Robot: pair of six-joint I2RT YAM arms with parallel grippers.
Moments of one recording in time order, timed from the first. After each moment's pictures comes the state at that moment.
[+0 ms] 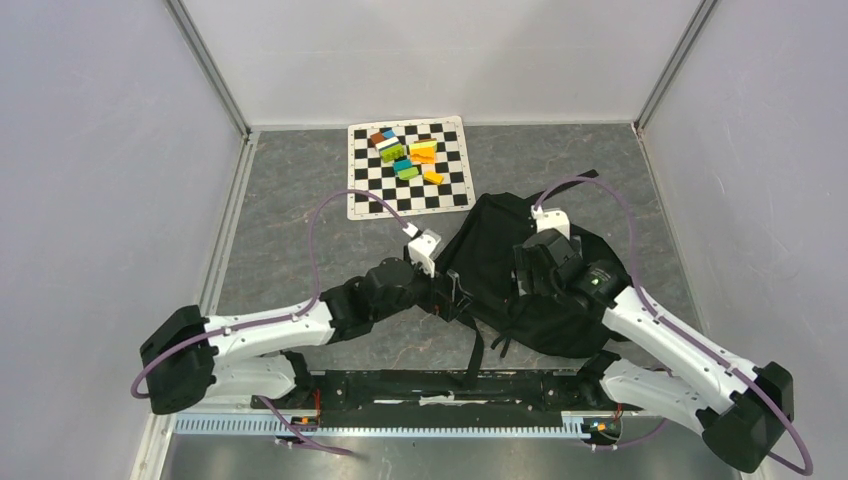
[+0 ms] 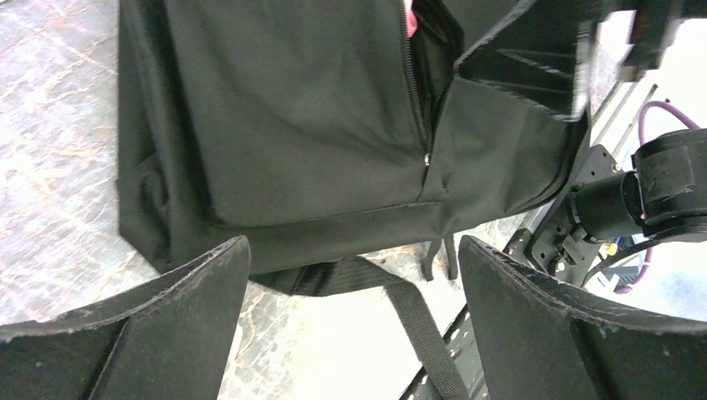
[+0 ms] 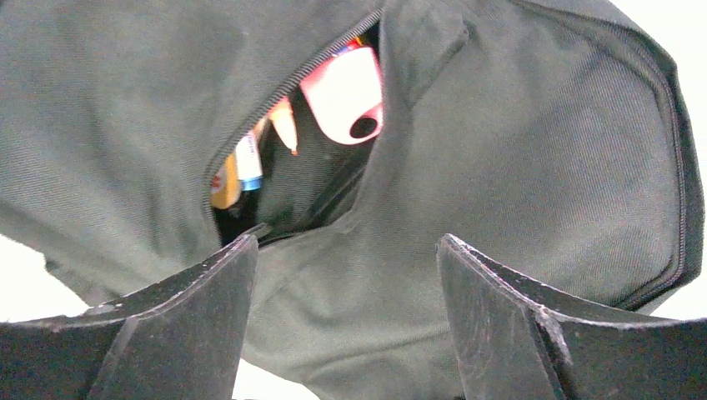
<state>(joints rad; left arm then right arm) -1.05 1.16 0.61 0.17 -0.10 -0.44 0.69 0.95 0.80 -0.77 0.44 0.39</state>
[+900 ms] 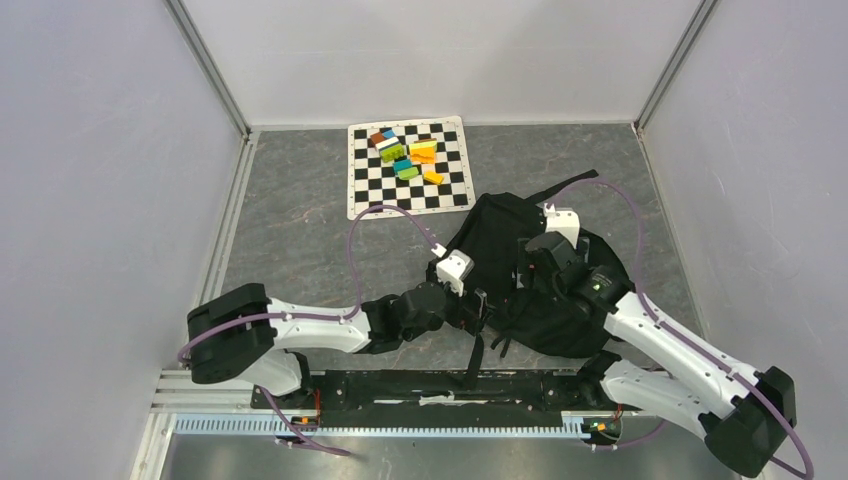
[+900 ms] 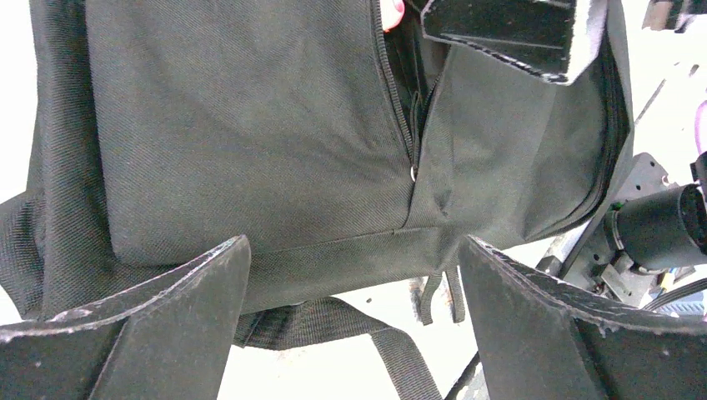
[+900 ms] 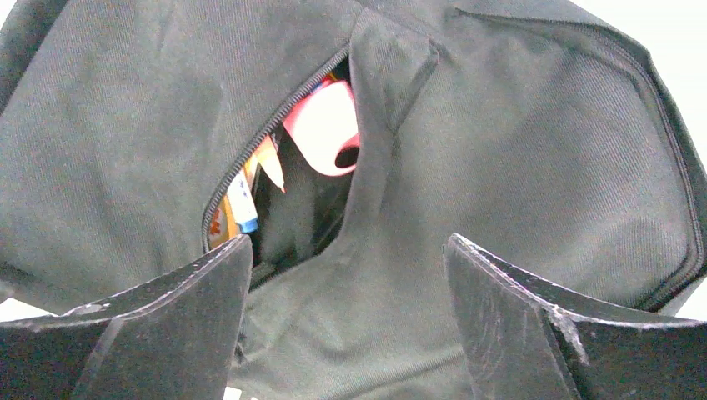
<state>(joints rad) -1.23 1.45 0.61 0.47 -0.32 -0.43 0.69 0.92 0.72 -0.69 0.54 0.50</state>
